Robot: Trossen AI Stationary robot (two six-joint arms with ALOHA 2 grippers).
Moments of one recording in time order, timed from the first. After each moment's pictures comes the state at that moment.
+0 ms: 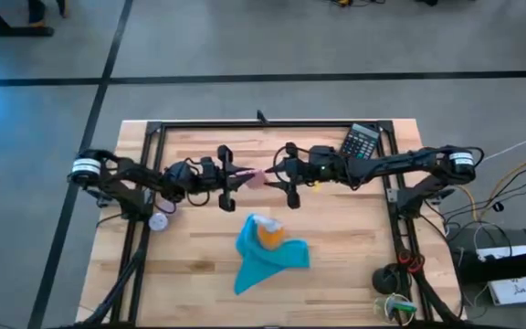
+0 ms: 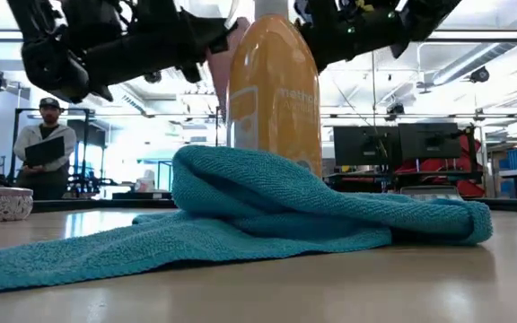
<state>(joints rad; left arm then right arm) 0.11 1.46 0.40 1.44 -0.01 0.04 -0.14 1.44 0.89 0.29 -0.13 -0.17</state>
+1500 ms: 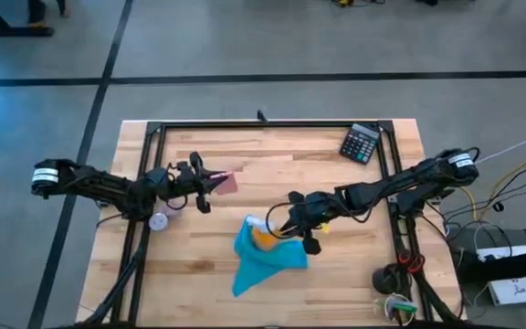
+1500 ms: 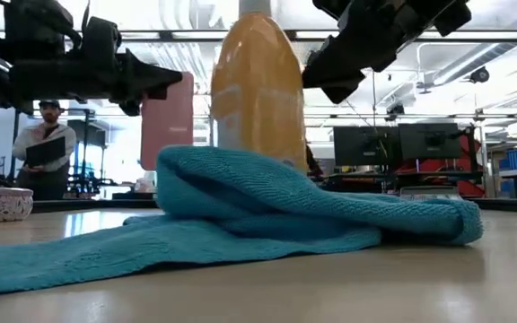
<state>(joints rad) 0.11 1.08 0.10 1.14 -0.12 -0.03 0.20 1.51 0.87 0.08 -0.14 0.10</state>
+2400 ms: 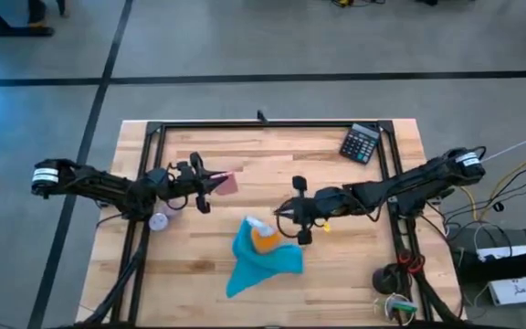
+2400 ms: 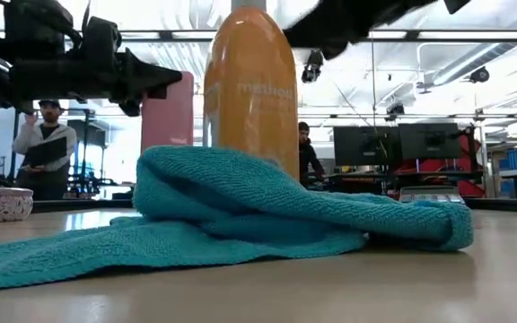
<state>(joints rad) 0.11 1.08 0.10 1.14 -0.12 -0.04 0.21 1.43 0.88 0.23 0.18 -0.15</state>
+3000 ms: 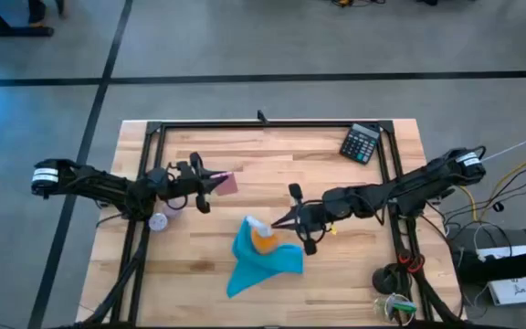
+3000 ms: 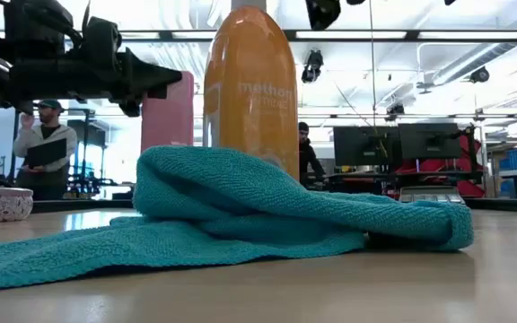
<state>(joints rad) 0.11 1.08 0.10 1.14 -0.12 -0.05 0.24 1.42 0.88 0.39 -0.01 -0.13</state>
